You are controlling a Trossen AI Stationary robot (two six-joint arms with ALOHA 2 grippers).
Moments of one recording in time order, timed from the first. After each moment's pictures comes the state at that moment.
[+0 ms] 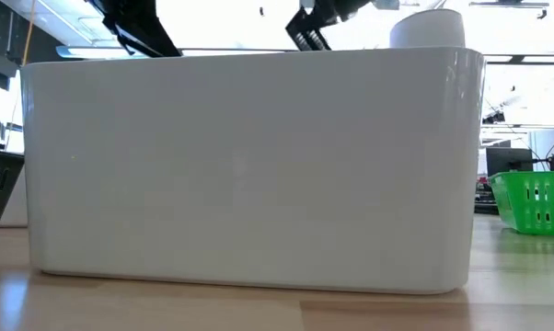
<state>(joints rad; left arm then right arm) -0.04 1.04 0.89 -0.64 -0.45 -0.24 -0.26 1.43 1.33 -0.12 0.36 -0.43</state>
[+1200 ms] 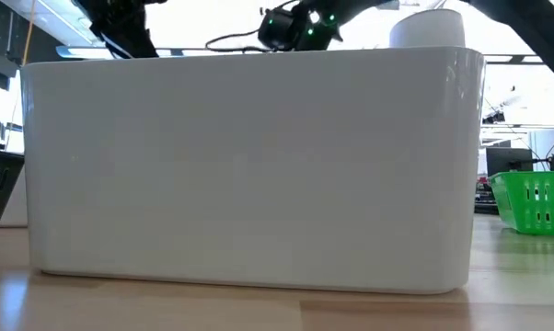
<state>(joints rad) -0.04 1.04 0.89 -0.76 -0.43 -0.31 -0.37 2.09 1.95 -0.91 0.15 -0.52</state>
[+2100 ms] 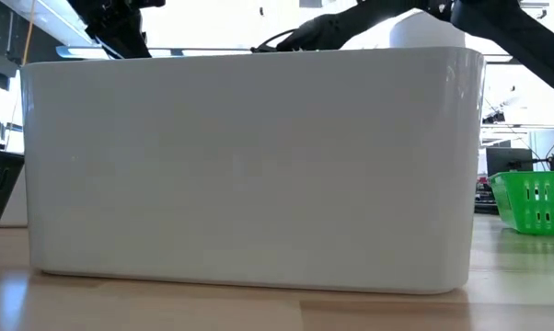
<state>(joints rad) -0.04 1.04 0.89 -0.79 -0.43 -0.31 -0.37 2.22 1.95 -0.87 0.13 -0.51</state>
